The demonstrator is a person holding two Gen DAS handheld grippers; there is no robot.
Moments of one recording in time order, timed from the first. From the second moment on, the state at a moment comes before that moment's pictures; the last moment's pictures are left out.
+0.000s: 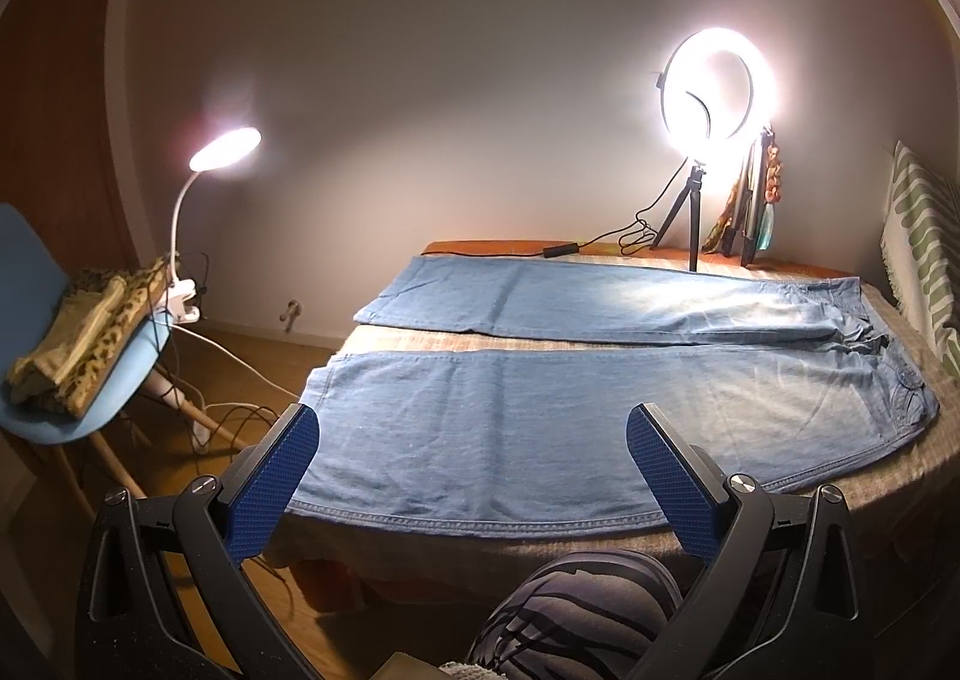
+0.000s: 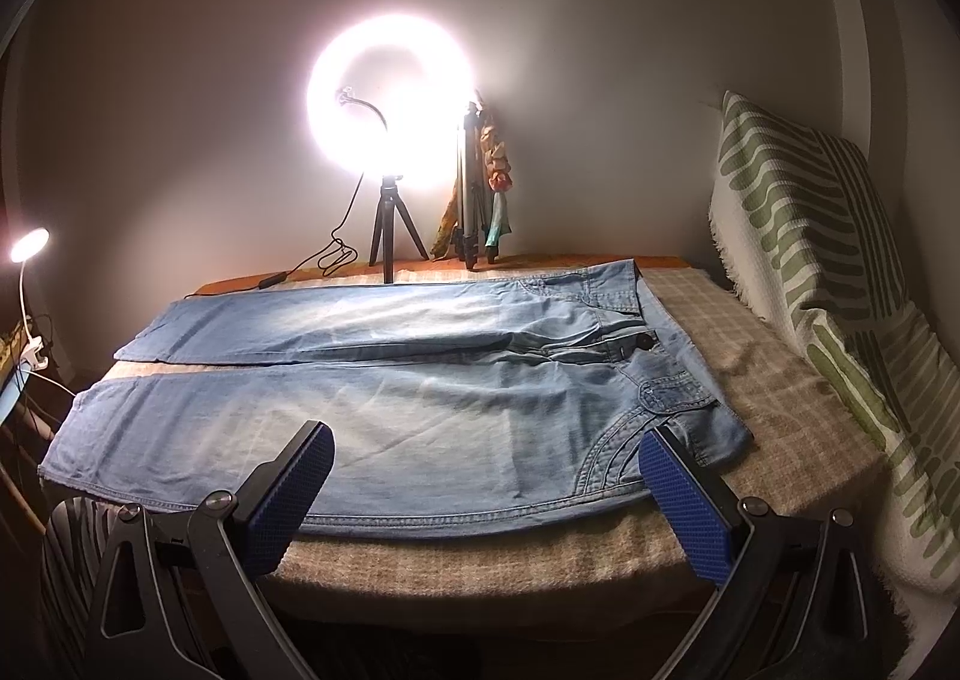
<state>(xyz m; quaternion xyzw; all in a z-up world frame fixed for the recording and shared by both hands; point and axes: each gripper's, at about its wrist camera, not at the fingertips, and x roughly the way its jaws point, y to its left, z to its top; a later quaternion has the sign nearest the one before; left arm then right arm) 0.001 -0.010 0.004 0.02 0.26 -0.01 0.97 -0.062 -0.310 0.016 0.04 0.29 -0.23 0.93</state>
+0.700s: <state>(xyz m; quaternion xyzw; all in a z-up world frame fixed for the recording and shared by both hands) 0.002 -0.015 0.002 0.02 0.26 -0.01 0.97 -0.059 -0.309 0.014 0.04 0.29 -0.23 0.93</state>
